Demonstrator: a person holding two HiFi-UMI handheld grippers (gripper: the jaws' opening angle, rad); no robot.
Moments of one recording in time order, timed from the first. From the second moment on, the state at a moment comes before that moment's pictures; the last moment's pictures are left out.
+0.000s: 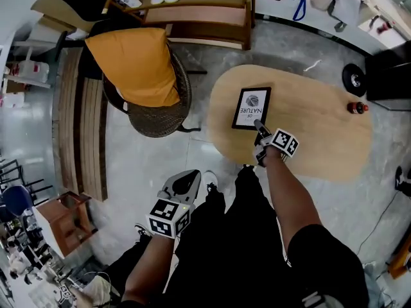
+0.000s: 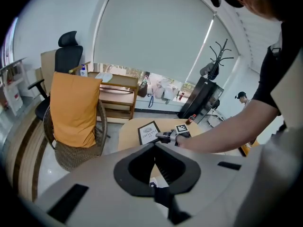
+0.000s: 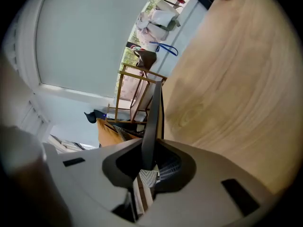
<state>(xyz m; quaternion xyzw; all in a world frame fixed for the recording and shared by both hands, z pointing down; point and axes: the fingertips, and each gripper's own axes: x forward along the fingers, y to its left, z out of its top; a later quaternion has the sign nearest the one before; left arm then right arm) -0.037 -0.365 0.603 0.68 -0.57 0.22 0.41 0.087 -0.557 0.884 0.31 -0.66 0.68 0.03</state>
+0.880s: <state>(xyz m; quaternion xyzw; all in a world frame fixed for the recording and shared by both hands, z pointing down) -0.038 -0.328 0.637 0.61 -0.58 0.24 0.48 0.083 -0.490 1.010 0.23 -0.70 0.48 0.48</state>
